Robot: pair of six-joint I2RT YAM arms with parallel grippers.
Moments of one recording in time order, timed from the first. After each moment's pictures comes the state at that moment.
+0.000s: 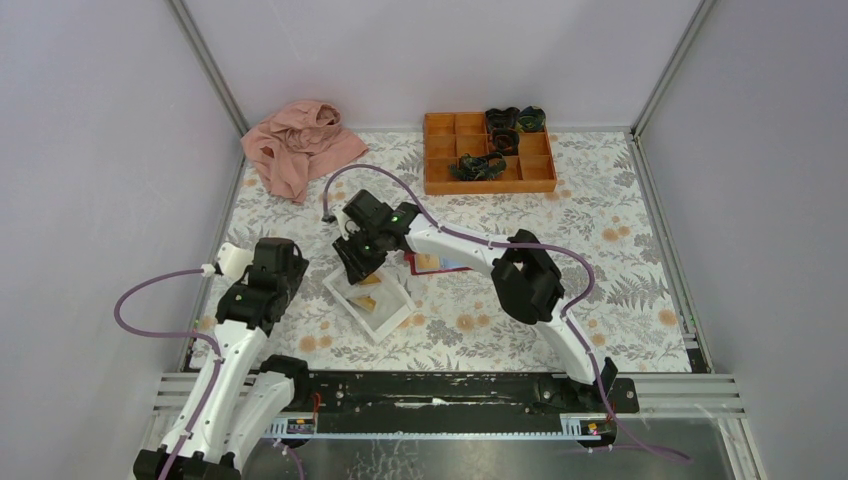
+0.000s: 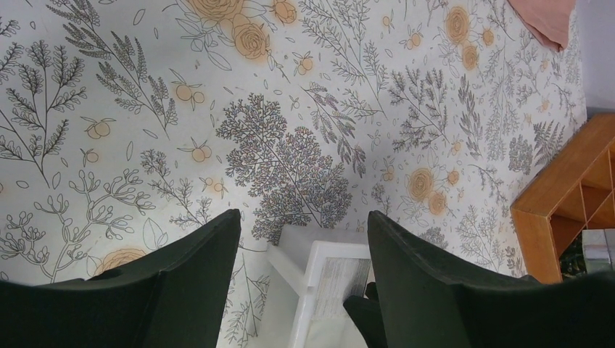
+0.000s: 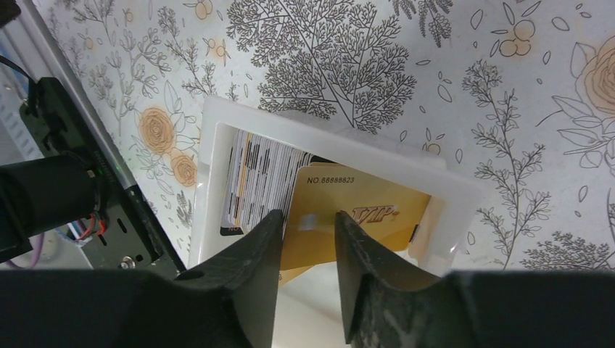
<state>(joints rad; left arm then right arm) -0.16 0.72 0.67 -0.83 -0.47 -1.19 1.00 2.29 1.98 -0.64 -0.32 0.19</state>
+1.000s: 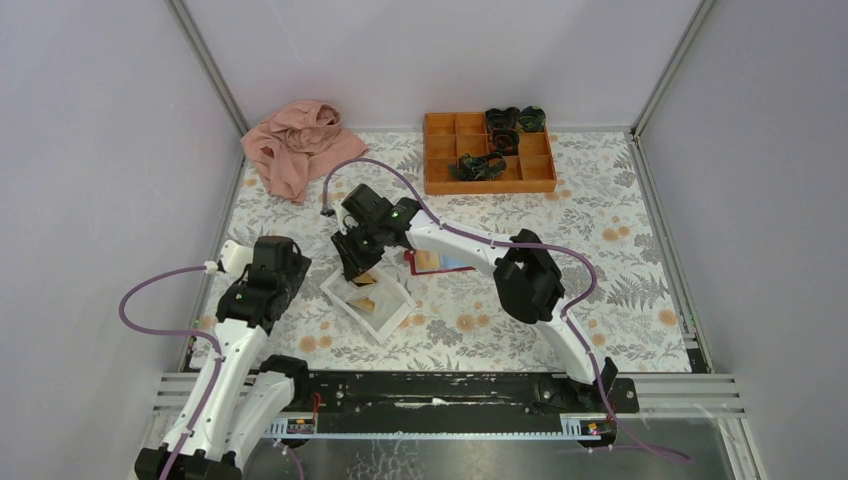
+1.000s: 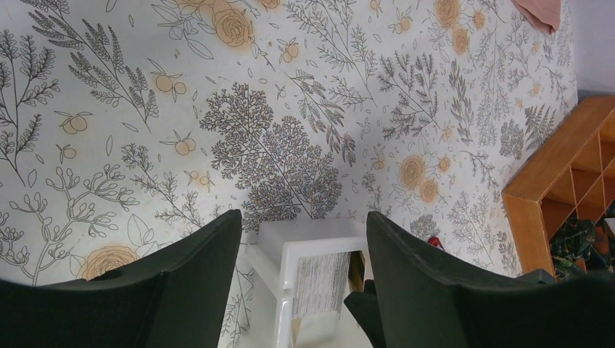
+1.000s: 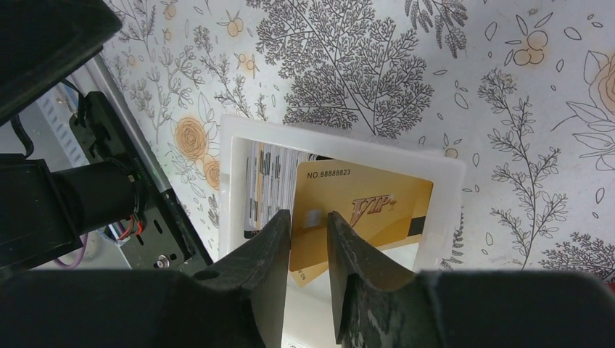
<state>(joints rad) -0.15 0.73 0.67 -0.80 -0.41 -1.17 0.99 2.29 2.02 -0.65 -0.37 0.24</state>
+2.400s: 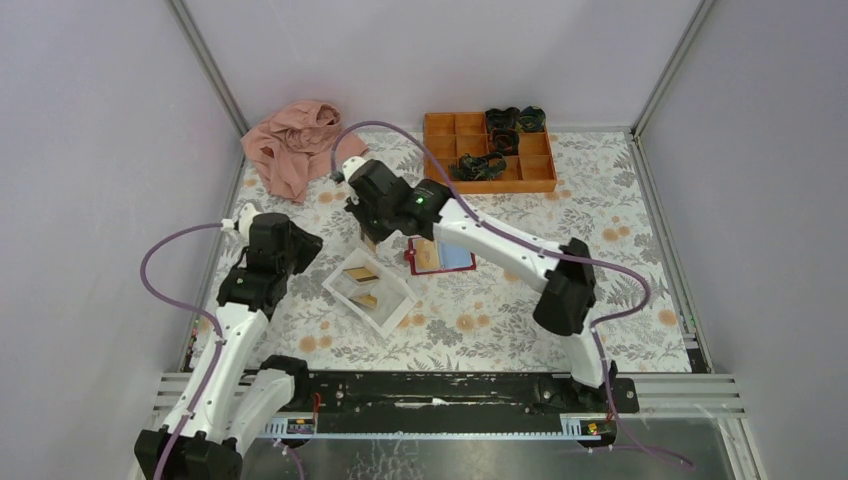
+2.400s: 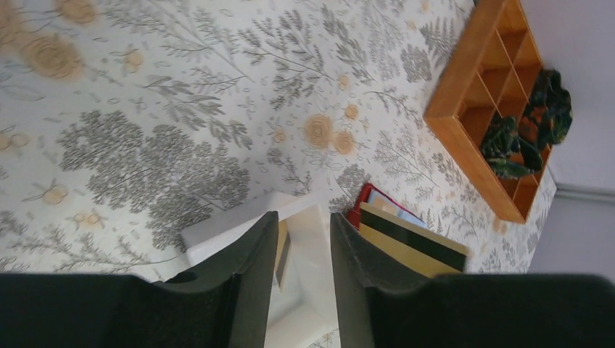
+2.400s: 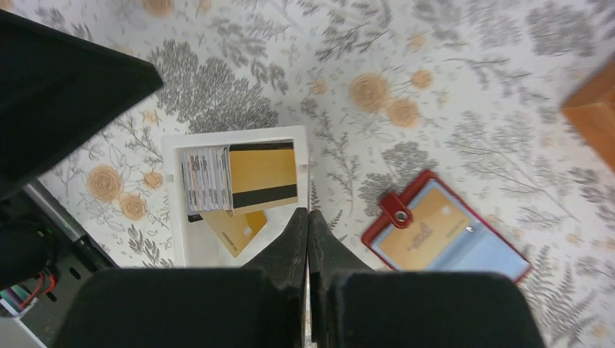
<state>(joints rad) -0.13 0.81 0.75 -0.59 -0.18 -0.94 1.02 2.10 2.06 -0.78 0.09 0.14</state>
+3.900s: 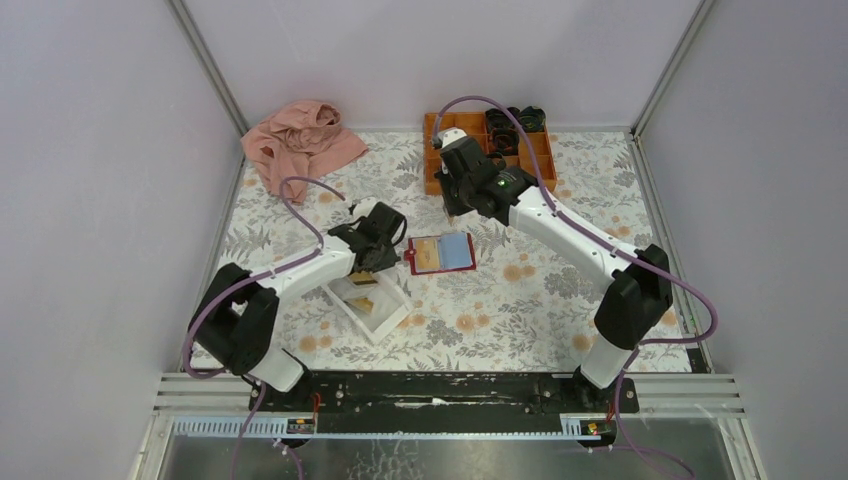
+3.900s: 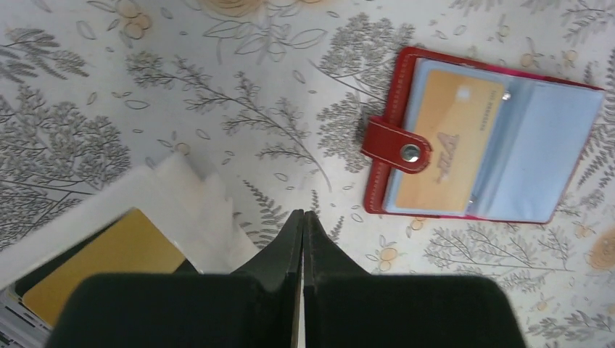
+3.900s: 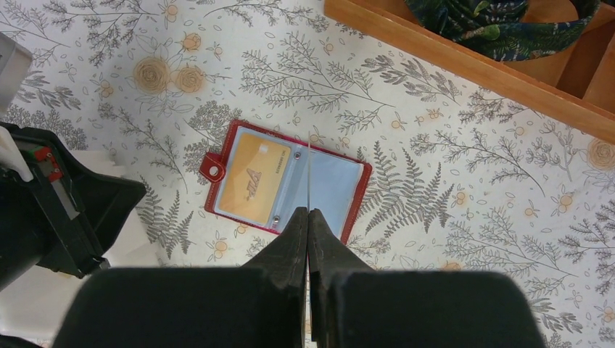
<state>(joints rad) -0.60 1.54 0.95 -0.48 -0.27 -0.87 0.73 1.72 1.60 -0.67 0.21 0.21</state>
